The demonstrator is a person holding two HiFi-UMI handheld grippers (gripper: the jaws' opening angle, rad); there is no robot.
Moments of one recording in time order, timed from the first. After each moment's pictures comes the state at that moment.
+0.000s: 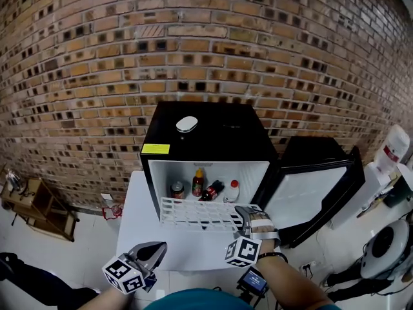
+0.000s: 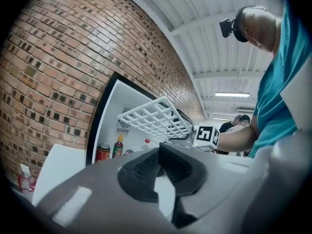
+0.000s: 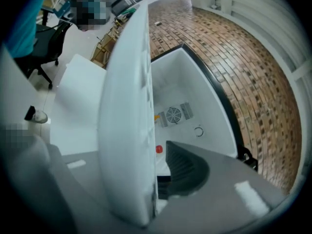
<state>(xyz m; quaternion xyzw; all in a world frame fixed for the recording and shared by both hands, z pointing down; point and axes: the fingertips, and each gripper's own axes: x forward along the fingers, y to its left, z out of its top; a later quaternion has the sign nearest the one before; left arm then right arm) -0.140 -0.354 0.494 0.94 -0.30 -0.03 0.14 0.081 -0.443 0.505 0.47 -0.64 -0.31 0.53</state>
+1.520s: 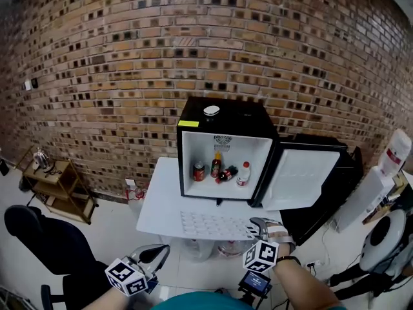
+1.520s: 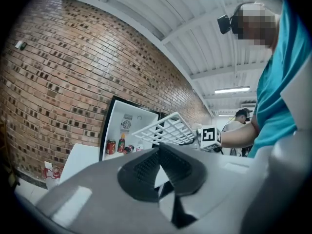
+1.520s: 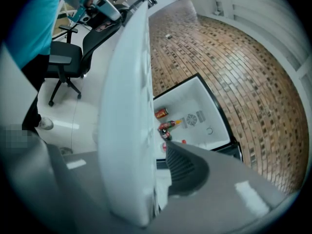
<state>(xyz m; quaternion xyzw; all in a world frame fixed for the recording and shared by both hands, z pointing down) -0.191 -0.159 0.483 0.93 -0.35 -0.03 0.11 0.069 -0.251 0.528 0.41 -0.69 -0.28 0.53</state>
